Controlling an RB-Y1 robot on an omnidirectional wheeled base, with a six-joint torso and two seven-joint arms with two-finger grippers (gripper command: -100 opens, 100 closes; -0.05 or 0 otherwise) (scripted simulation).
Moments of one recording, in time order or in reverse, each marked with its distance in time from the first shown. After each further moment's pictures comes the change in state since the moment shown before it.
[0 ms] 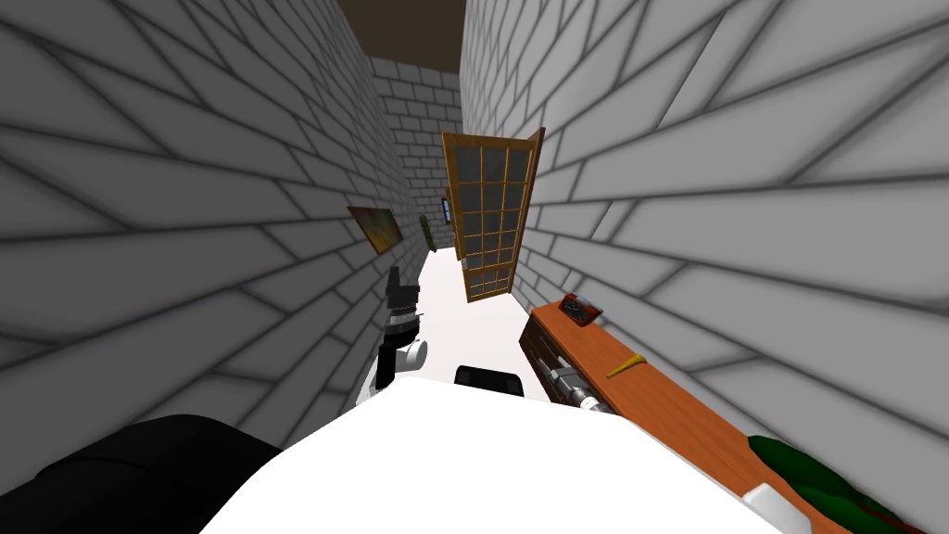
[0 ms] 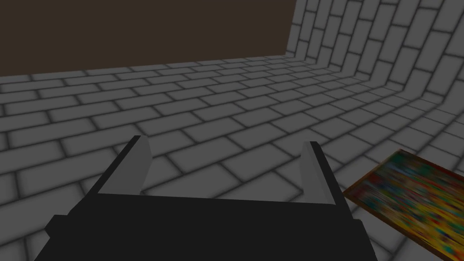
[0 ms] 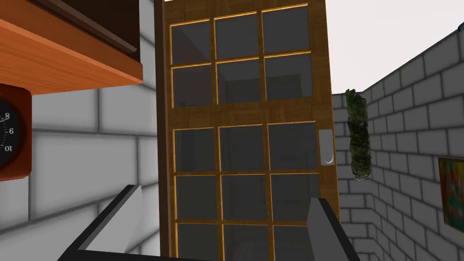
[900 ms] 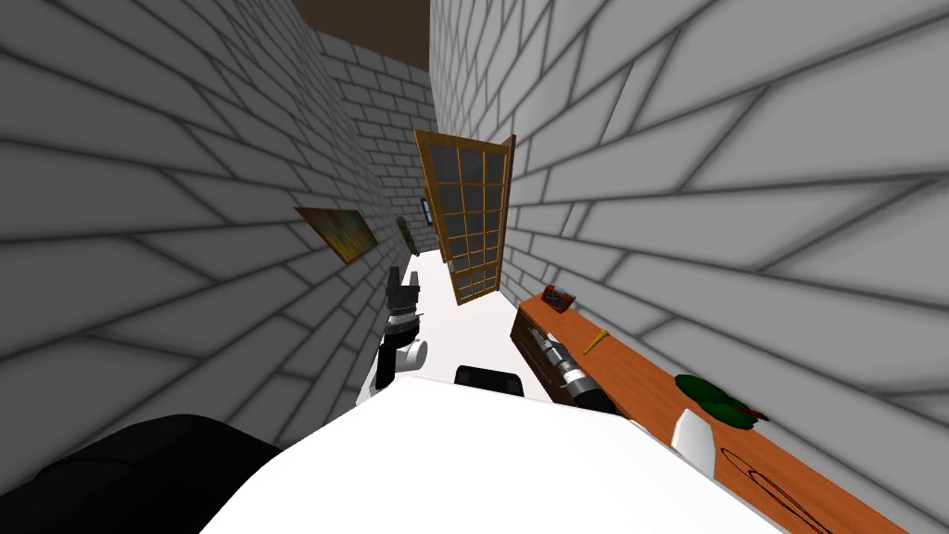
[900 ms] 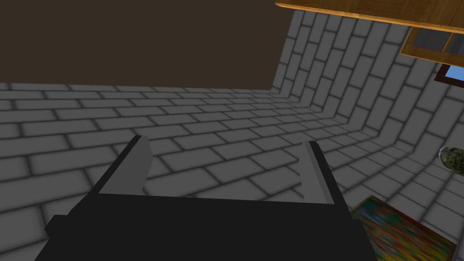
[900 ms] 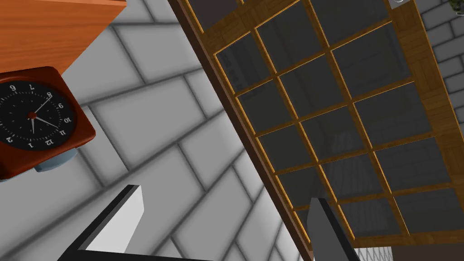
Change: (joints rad) left arm 0.000 0.000 0.000 0.000 0.000 0.000 0.000; right arm 0.008 0.133 -0.069 -0.245 -0.104 0.017 -0.245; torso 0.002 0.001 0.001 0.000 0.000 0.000
